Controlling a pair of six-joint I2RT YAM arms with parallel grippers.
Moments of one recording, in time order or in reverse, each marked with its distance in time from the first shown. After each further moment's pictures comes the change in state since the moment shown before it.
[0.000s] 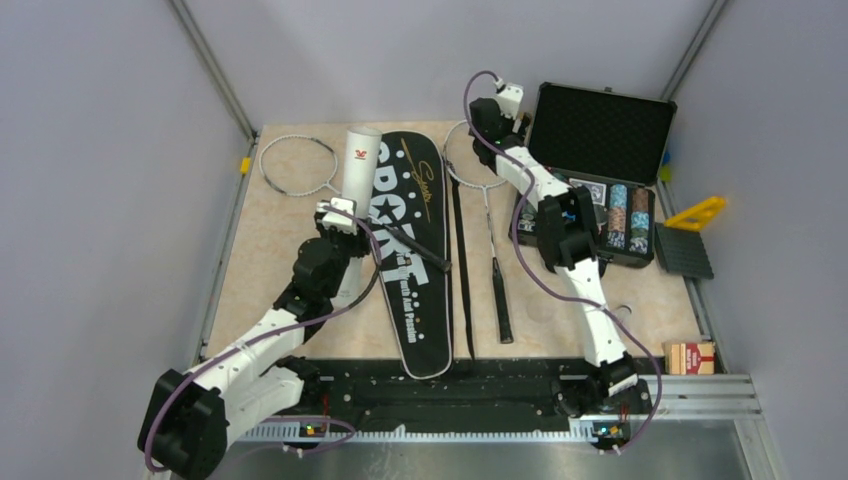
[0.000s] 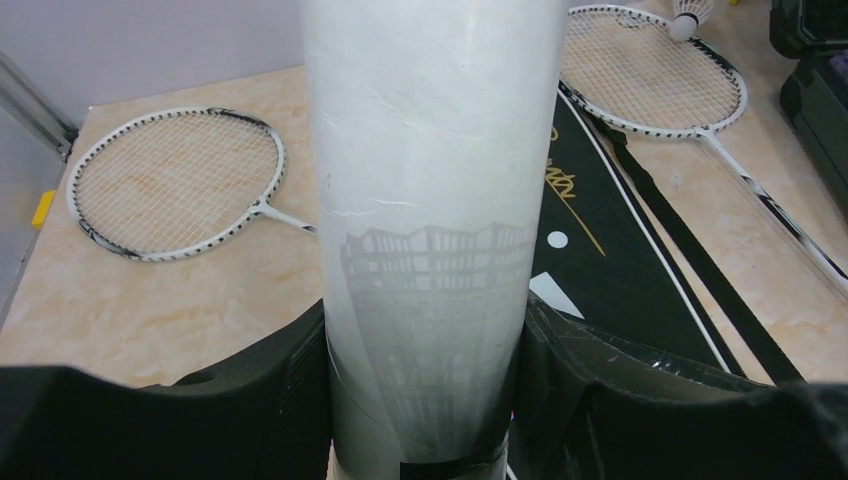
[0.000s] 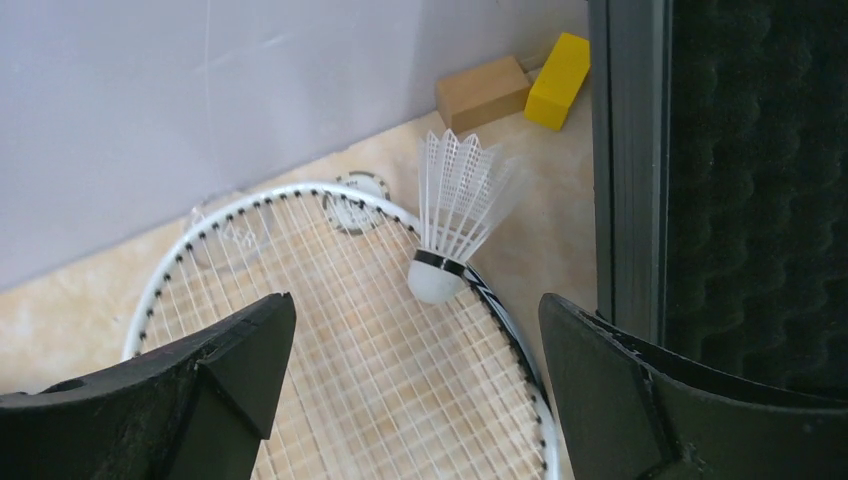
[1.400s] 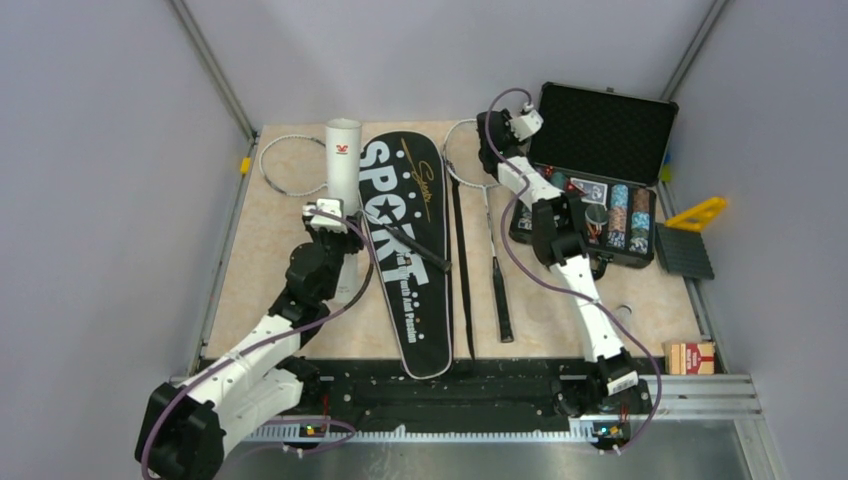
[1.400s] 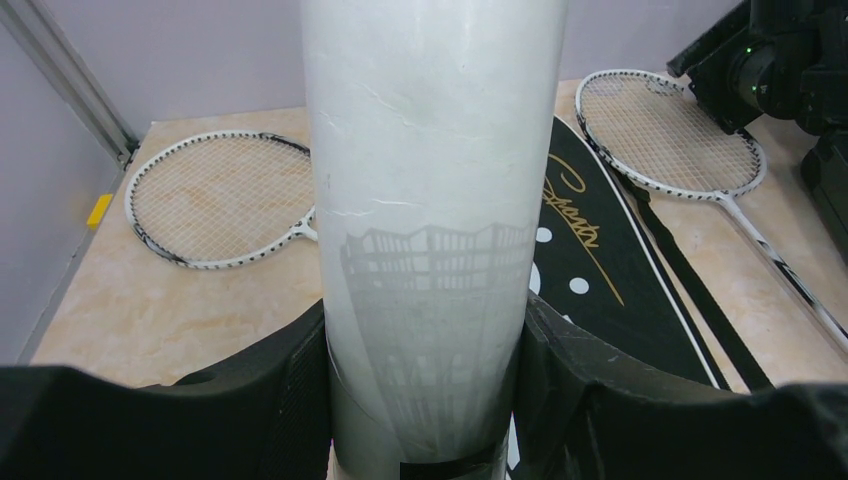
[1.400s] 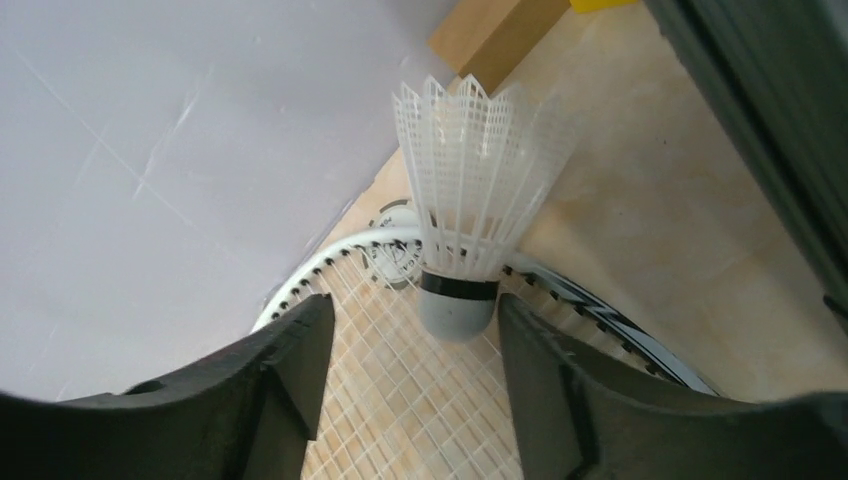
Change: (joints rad) left arm 0.000 -0.055 -0.010 0.038 -0.091 -0.017; right arm -0.055 0.232 0.159 0.131 -0.019 0.598
